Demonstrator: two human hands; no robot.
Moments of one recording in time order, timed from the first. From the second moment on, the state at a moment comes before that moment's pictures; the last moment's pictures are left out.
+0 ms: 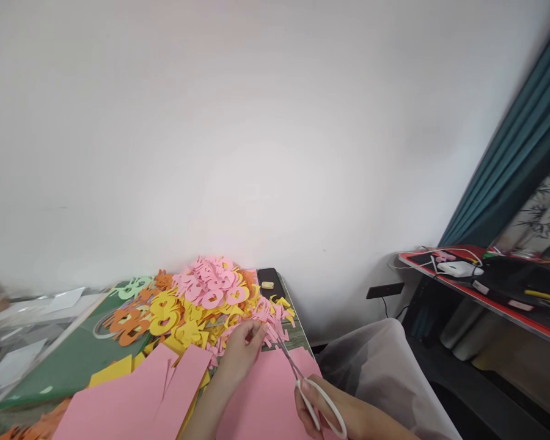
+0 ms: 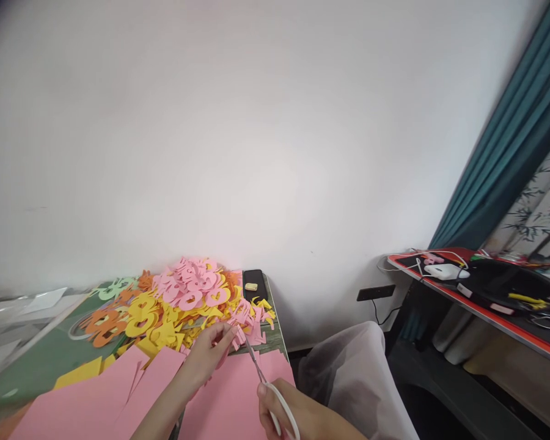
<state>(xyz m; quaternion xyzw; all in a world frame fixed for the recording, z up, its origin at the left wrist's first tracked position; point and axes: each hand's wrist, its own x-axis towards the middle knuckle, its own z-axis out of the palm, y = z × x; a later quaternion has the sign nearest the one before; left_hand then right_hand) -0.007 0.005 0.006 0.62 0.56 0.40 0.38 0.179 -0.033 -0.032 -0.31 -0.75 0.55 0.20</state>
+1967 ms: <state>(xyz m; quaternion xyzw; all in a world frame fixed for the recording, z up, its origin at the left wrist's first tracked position) -0.007 -0.001 0.021 0.62 0.58 0.38 0.38 0.179 -0.033 -0.044 -0.42 -0.63 0.62 0.19</state>
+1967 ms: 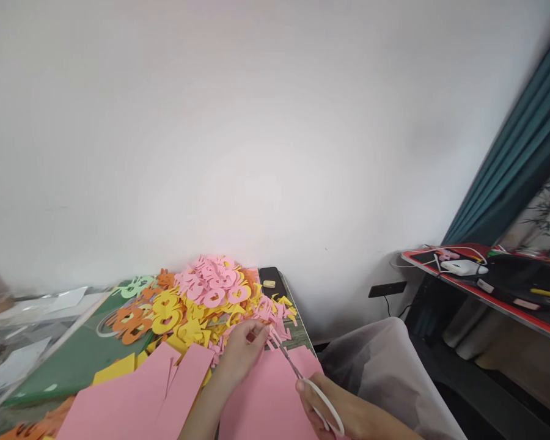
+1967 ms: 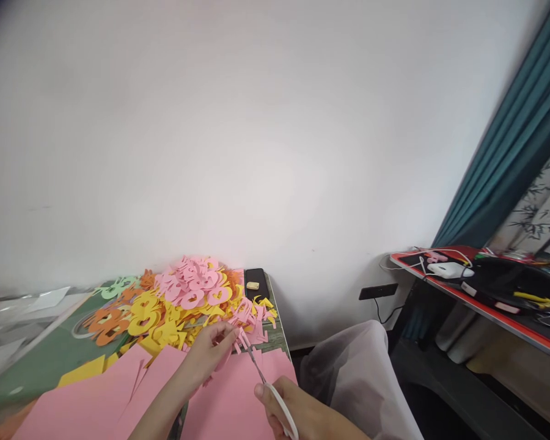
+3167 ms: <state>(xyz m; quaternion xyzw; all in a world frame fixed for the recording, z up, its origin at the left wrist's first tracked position) -0.004 -0.001 0.010 0.64 0.52 0.37 0.43 0.174 -0.037 -0.030 -0.41 -0.63 0.62 0.21</state>
